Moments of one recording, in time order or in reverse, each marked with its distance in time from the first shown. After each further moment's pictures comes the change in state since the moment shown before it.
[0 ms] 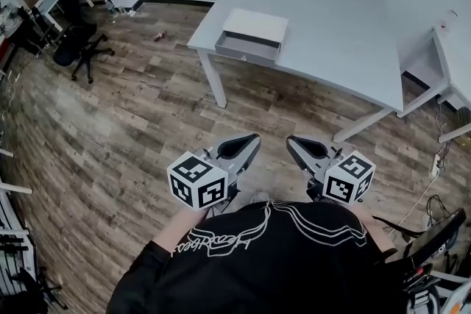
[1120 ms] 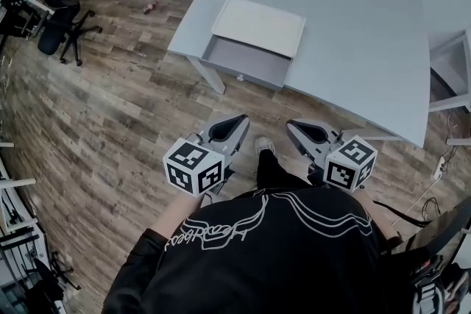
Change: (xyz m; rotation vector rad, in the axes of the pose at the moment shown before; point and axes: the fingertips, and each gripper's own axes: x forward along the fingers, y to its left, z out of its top) left arm 0.138 0.214 0.021 -0.058 0.126 0.176; right arm 0.132 -0.200 0.027 0.125 0.124 0.044
